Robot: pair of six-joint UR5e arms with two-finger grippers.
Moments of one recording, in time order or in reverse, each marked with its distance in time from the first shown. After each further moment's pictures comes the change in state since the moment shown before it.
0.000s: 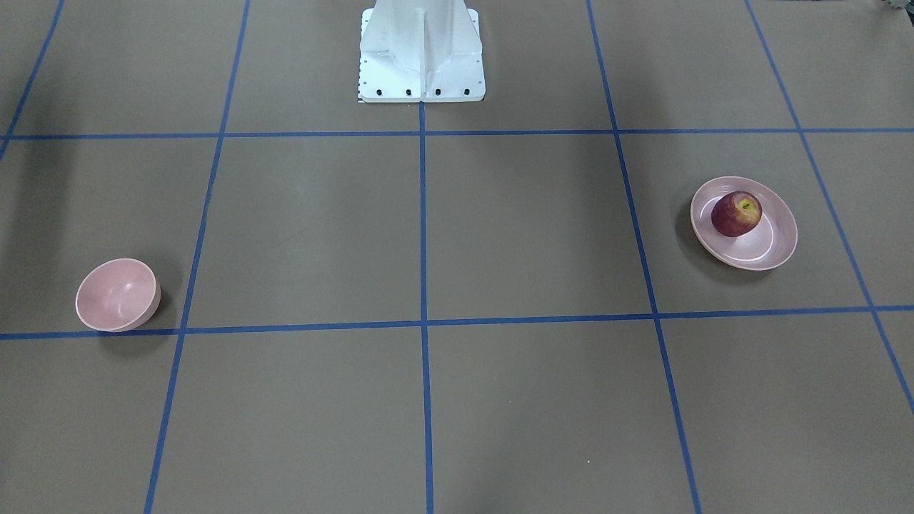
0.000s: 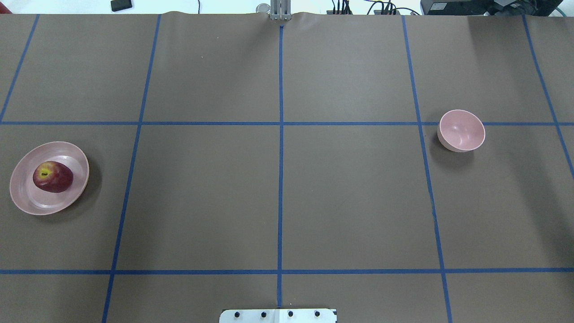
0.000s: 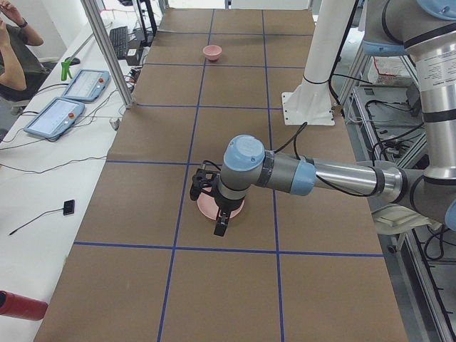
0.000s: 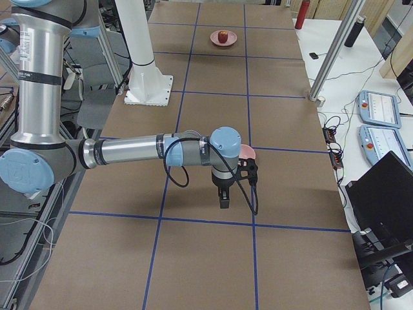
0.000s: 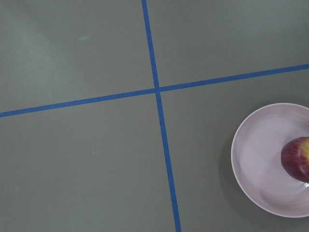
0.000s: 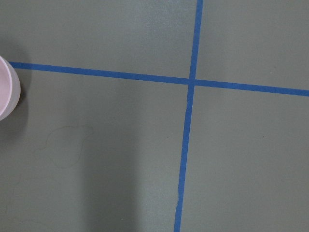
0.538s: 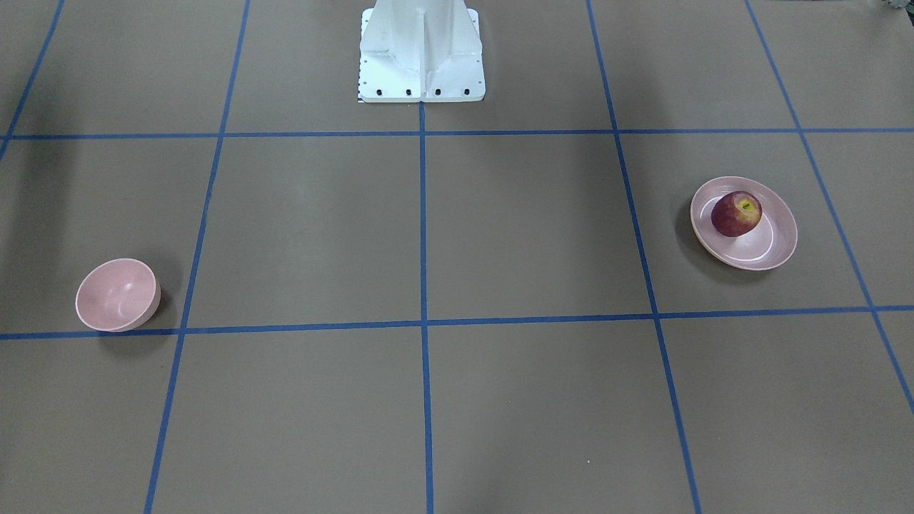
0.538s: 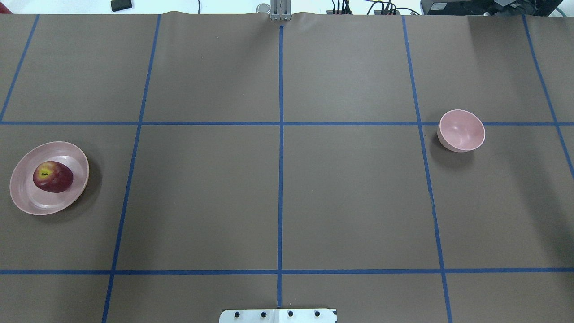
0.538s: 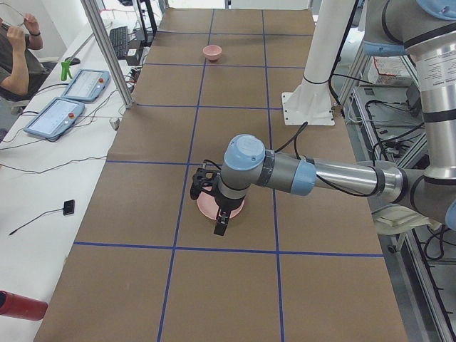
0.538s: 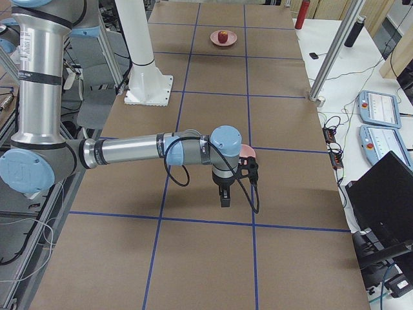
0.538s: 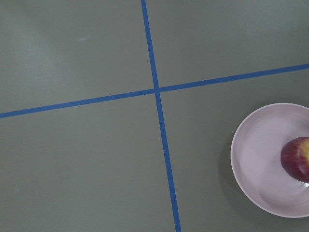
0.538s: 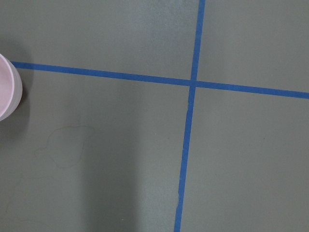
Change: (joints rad) left arm 0.001 0.001 -0.006 -0.004 0.000 -0.005; right arm 0.000 0.004 0.005 0.000 0.012 -0.005
